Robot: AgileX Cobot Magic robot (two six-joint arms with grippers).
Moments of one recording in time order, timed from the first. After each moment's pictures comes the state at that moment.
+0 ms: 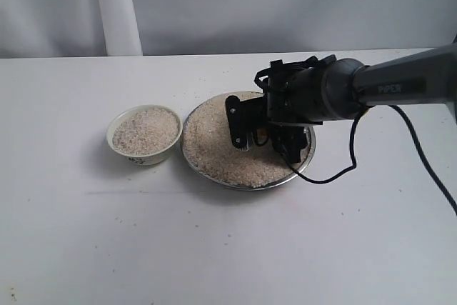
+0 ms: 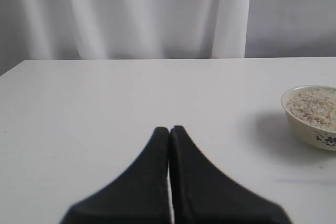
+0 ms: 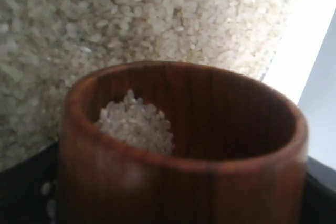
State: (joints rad) left arm -0.01 0.00 0.00 -0.04 0.35 0.04; right arm 0.58 2.18 -1.38 -1.11 0.53 -0.22
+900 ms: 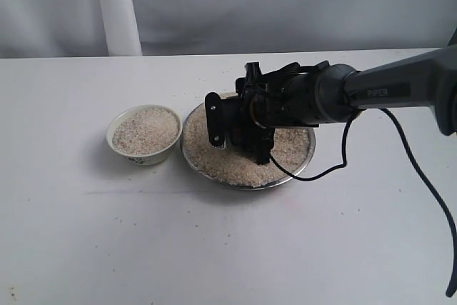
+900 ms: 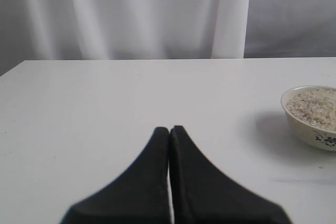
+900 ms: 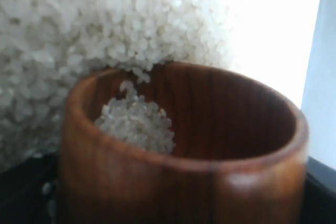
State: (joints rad) left arm -0.01 0.00 0.00 -0.04 0.35 0.04; right arm 0.58 2.23 -1.40 -1.14 0.23 -0.13
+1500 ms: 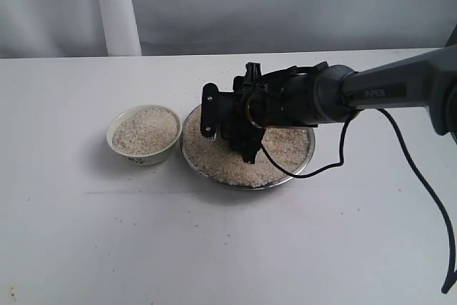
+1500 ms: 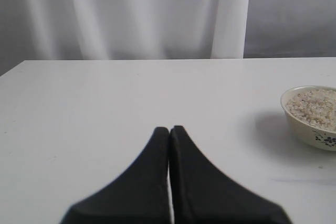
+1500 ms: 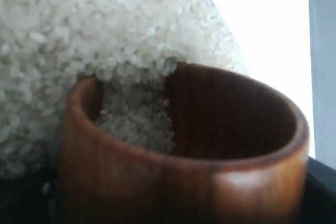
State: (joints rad) left arm -0.01 0.00 0.00 -0.04 0.35 0.04; right arm 0.58 2.25 -1.41 -1.13 0.15 0.05
